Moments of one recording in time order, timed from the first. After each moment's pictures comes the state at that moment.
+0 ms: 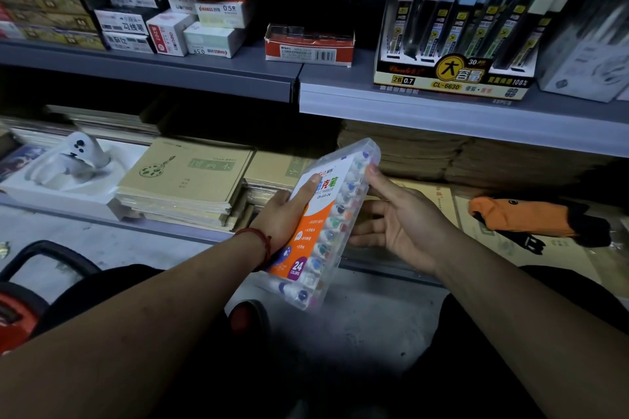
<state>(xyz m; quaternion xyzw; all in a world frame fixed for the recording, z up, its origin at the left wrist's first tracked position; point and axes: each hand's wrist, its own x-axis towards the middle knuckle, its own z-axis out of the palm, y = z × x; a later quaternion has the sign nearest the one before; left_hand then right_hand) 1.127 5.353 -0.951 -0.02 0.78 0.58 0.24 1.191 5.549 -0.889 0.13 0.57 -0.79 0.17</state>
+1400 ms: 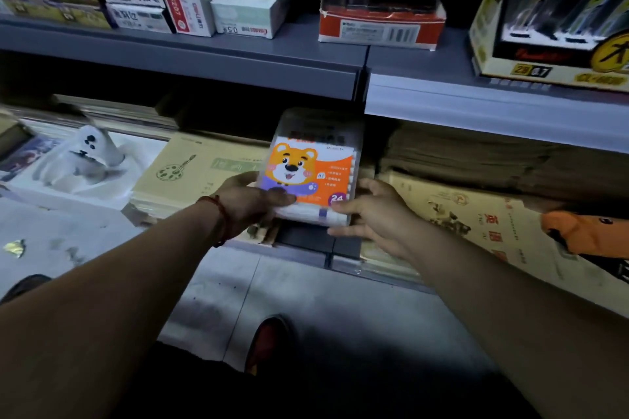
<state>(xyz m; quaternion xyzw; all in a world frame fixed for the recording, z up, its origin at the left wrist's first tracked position) 1.016 5.243 -0.988 -0.14 0.70 0.65 0.25 1.064 5.464 -0.979 0.22 0.61 -0.74 0.18</state>
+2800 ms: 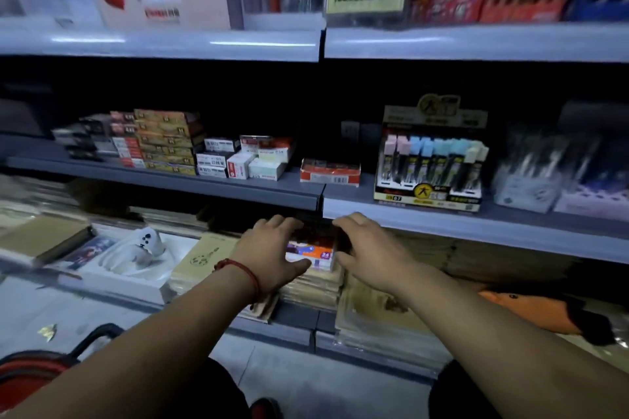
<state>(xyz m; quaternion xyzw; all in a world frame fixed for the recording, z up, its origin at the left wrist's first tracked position) 1.147 5.295 -0.817 0.19 0.97 0.13 -0.08 1.175 5.504 -0.799 -0.13 0.98 -0.15 -0.03</state>
